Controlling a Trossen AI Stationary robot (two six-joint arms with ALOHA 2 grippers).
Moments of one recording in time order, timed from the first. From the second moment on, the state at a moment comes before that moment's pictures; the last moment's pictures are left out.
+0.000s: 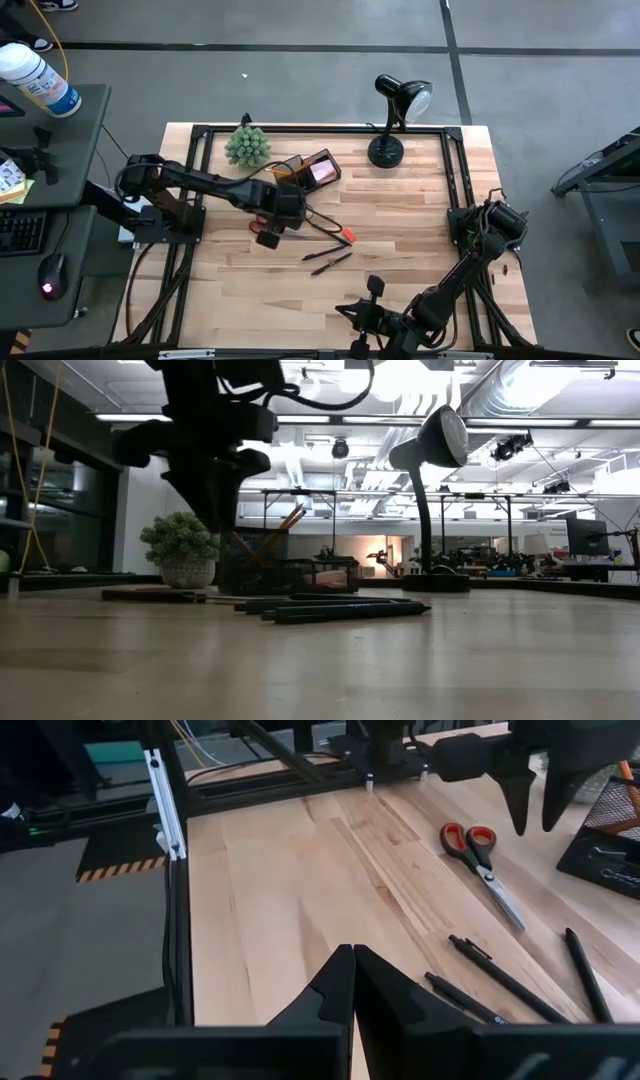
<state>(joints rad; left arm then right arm) 0.05 1.63 1.13 -0.83 -0.14 0.34 0.83 1.94 1.46 -0.30 0.95 0.79</state>
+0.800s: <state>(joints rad) 0.06 1.35 0.70 -0.70 -0.05 0.32 0.81 1.94 1.46 -0.31 0.94 0.75</state>
